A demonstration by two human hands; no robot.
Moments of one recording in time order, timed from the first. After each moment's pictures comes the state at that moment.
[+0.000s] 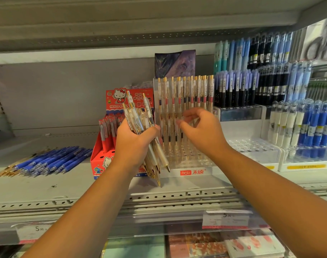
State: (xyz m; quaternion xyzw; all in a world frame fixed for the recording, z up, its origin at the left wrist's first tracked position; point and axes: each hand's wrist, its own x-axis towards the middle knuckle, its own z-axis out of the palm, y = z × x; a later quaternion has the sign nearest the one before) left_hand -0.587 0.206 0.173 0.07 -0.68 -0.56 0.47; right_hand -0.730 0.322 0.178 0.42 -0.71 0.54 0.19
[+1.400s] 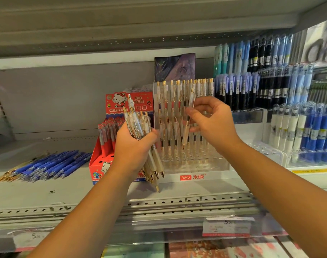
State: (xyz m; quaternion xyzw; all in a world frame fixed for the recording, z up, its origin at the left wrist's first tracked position) left_hand -0.591 0.203 0.172 0.09 -0.69 -0.53 0.48; right_hand -0.731 0.340 0.203 0.42 -0.57 0.70 0.08
